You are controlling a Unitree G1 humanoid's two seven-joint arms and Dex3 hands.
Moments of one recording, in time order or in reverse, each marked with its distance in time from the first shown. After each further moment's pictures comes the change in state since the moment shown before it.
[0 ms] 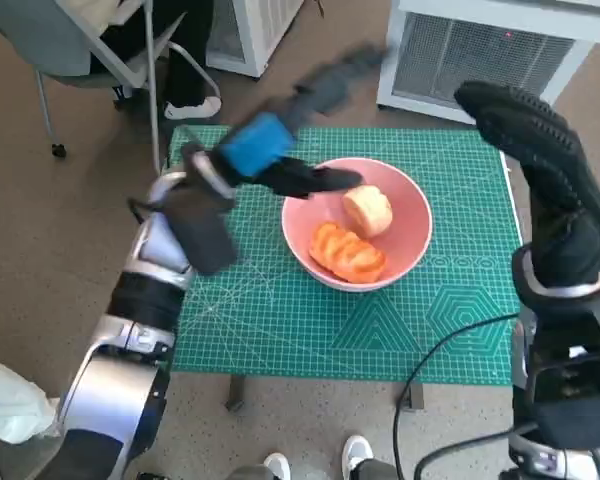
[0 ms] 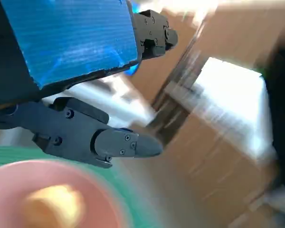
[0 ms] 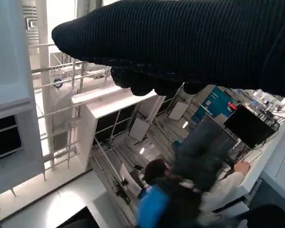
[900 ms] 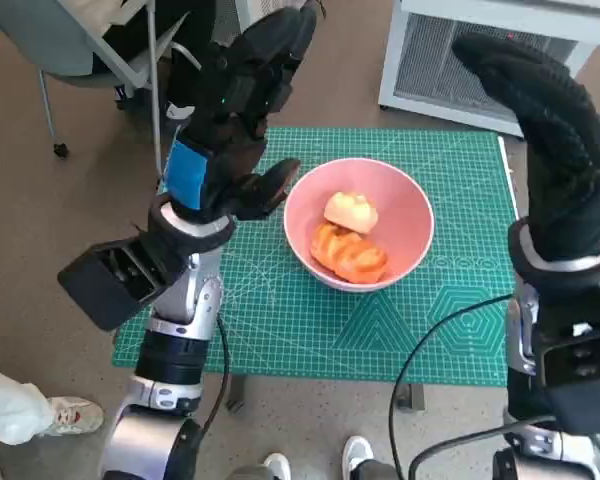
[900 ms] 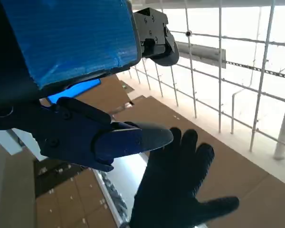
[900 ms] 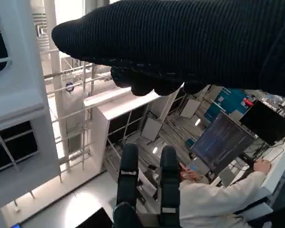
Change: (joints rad) left arm 0.227 -0.167 0.114 -0.395 -0.297 0.113 0.003; right arm -0.098 0.017 0.025 -0.003 0.044 0.076 0.010
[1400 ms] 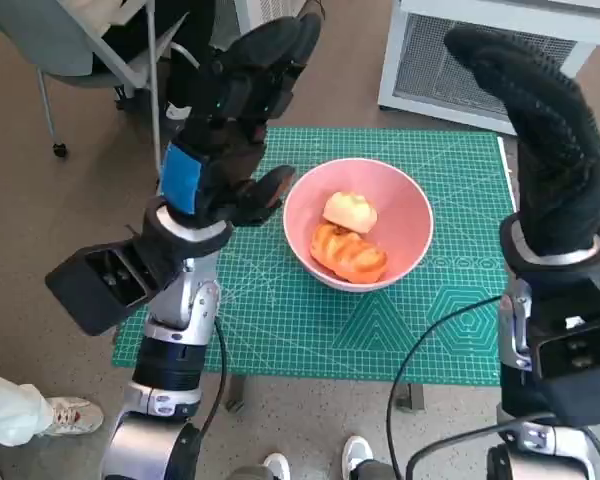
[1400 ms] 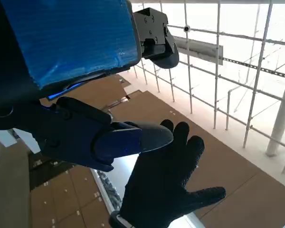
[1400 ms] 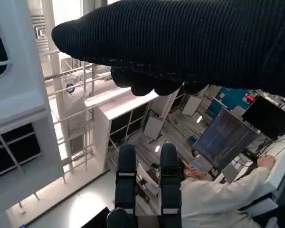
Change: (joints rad) left arm 0.015 -0.004 0.009 -0.049 -0.026 0.045 -0.021; right arm -0.015 0.016 0.005 0.015 0.028 0.004 0.009
